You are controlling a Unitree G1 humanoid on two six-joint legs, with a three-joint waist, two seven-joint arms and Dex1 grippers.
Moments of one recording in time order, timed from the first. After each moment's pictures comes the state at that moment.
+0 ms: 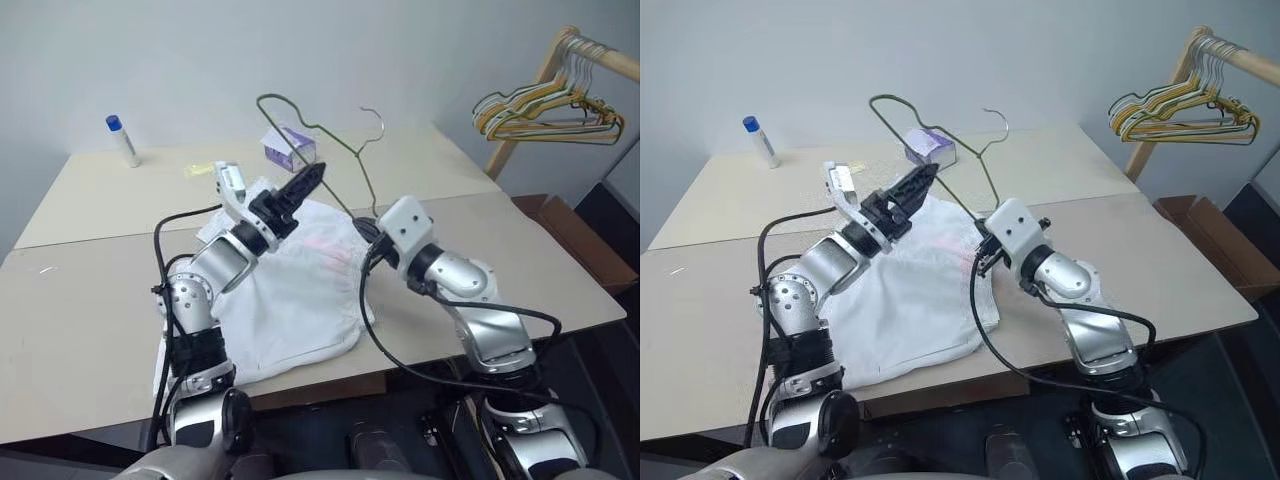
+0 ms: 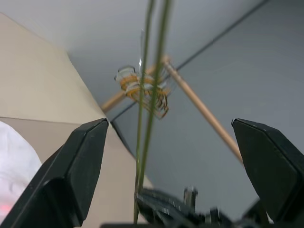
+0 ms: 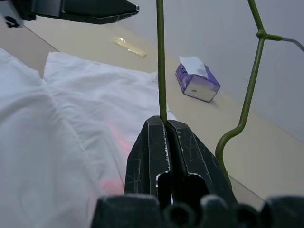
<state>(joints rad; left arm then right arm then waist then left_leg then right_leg) -0.62 -0.02 0.44 -0.06 -1.14 0.95 -0.05 -0.42 -0.36 0.19 -0.32 0.03 0.48 0.46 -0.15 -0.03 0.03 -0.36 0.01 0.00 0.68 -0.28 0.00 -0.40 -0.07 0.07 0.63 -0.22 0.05</state>
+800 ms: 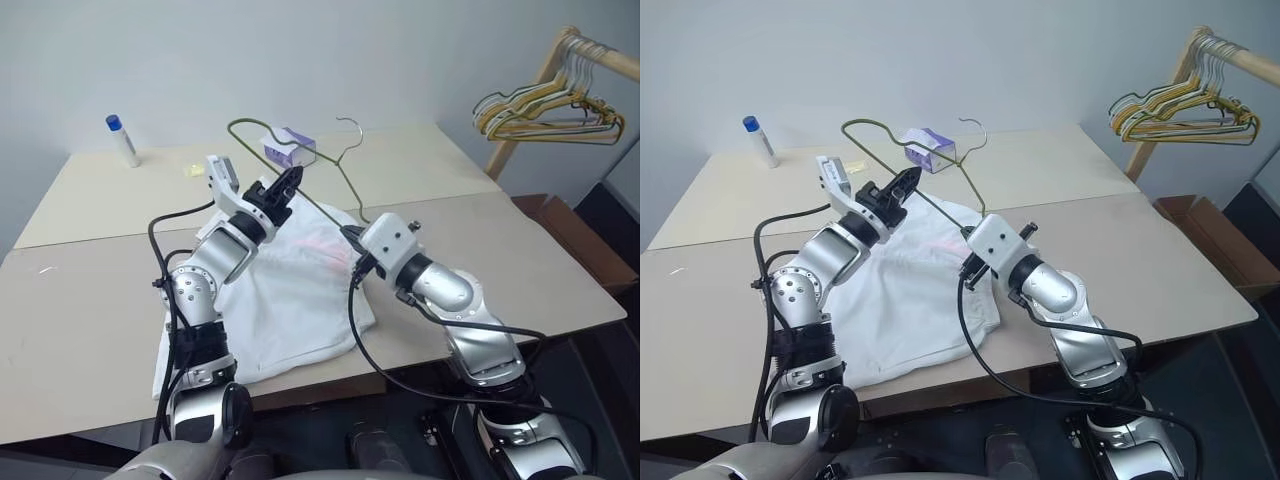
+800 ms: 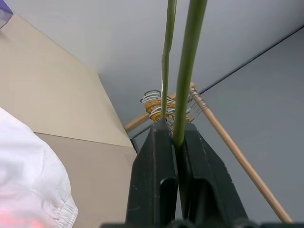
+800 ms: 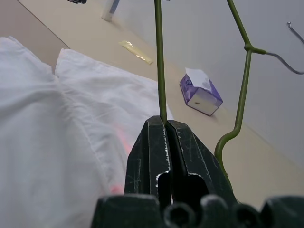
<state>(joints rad) -0.63 0.00 0.38 -0.03 -1.12 0.84 0.02 -0.38 -0.36 0.26 -0.33 -0.09 0.38 0.45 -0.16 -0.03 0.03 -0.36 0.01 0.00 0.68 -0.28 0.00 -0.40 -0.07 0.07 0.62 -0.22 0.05</state>
